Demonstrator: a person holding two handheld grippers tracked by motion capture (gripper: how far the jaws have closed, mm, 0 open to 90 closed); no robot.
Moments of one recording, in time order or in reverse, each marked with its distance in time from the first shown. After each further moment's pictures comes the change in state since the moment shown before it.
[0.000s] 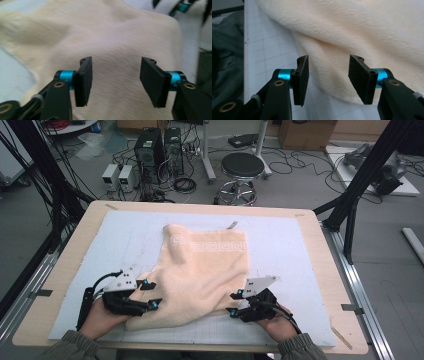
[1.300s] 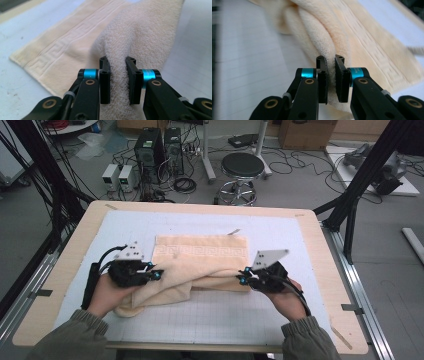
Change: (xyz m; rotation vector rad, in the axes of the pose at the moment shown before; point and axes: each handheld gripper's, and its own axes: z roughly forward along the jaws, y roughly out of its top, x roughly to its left) left arm 0.065 0.050 0.022 0.078 0.126 -0.124; right arm -0.049 0.045 -0.039 -0.006 -0.149 -0.031
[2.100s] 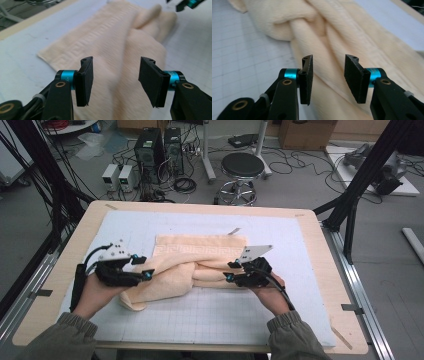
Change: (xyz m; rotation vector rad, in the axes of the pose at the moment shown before) left arm -0.010 -0.024 -0.032 -0.083 0.020 0.059; right arm -0.001 0.006 0.042 -0.044 0.006 0.033
